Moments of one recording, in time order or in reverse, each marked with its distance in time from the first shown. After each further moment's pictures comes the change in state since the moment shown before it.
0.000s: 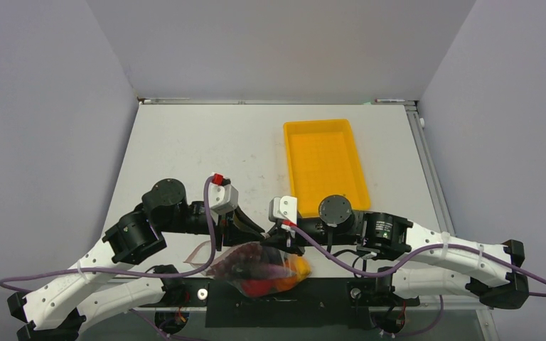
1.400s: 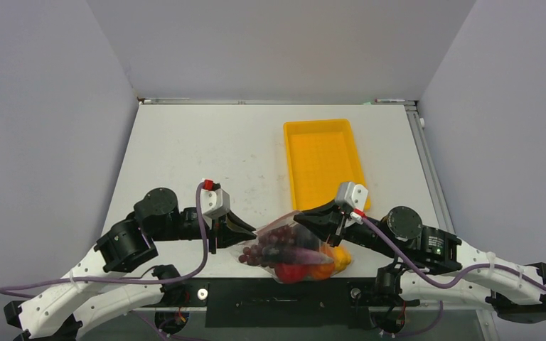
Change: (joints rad) left arm -0.002 -0.083 -0.040 -0.064 -0.123 0.020; right arm 0.002 -0.338 -0.114 0.087 0.295 0.076
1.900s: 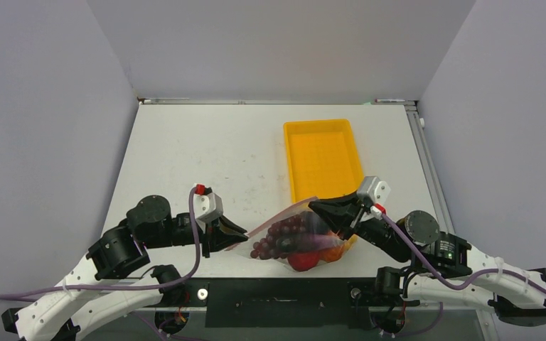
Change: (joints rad) left arm 0.000 -0.083 -0.040 -0.066 -0.084 -0.009; right arm 0.000 -0.089 -0.031 0.023 0.175 0.000
